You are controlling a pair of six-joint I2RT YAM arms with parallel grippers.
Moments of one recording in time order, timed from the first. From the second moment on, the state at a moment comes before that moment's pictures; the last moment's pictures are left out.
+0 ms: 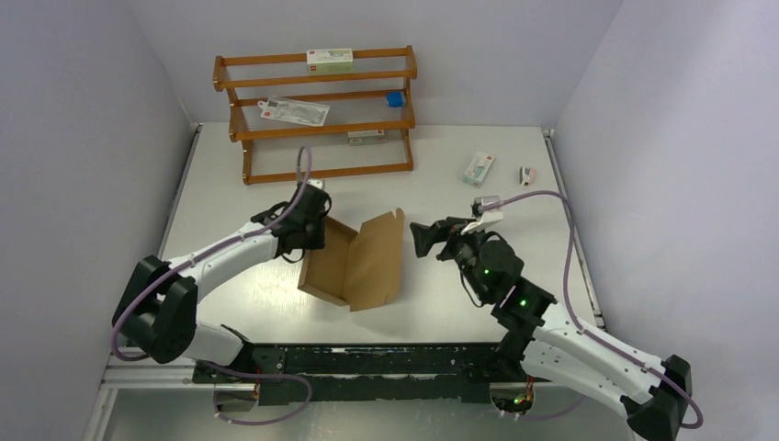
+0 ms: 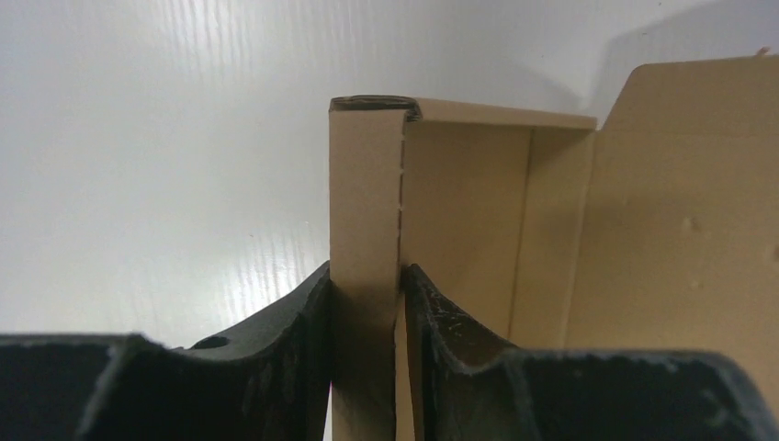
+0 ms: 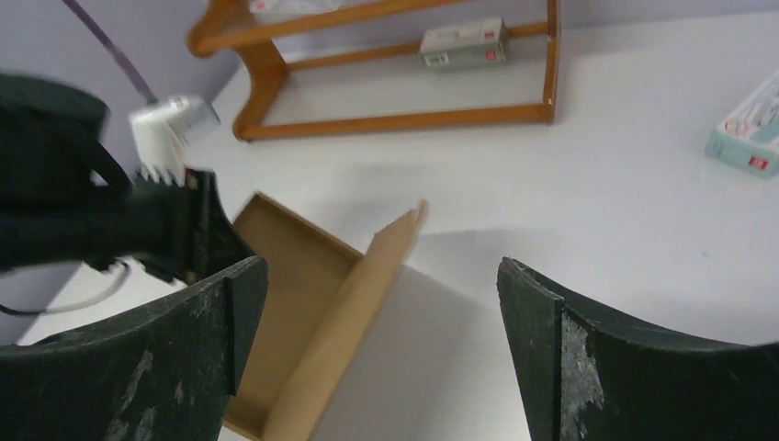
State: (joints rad) left arm -0.61 1.43 0.92 -0.46 -0.32 -0.41; right arm 0.88 0.69 0.48 0.14 0.47 0.35
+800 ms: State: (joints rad) left arm -0.50 1.17 0.32 0.15 -0.10 -1.03; right arm 0.88 1.07 0.95 -0.20 0.35 0.33
